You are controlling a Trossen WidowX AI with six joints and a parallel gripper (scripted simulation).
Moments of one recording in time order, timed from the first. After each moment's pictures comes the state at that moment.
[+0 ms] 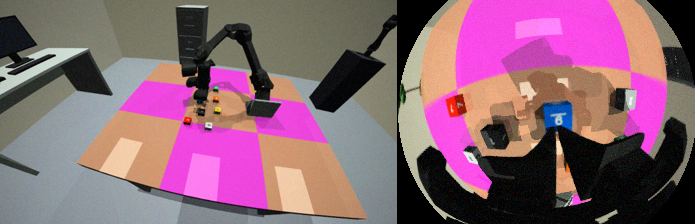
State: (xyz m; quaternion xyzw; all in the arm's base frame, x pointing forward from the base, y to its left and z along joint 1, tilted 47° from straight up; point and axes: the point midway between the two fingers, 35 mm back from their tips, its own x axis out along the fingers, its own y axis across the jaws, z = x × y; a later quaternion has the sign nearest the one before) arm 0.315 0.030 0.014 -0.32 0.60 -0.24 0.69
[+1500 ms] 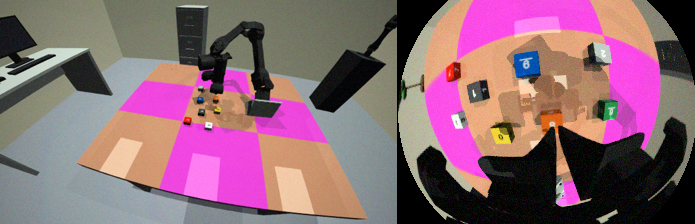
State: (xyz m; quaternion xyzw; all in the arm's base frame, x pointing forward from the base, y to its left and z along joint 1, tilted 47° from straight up) arm 0.243 0.016 0.050 -0.32 0.61 -0.24 0.69
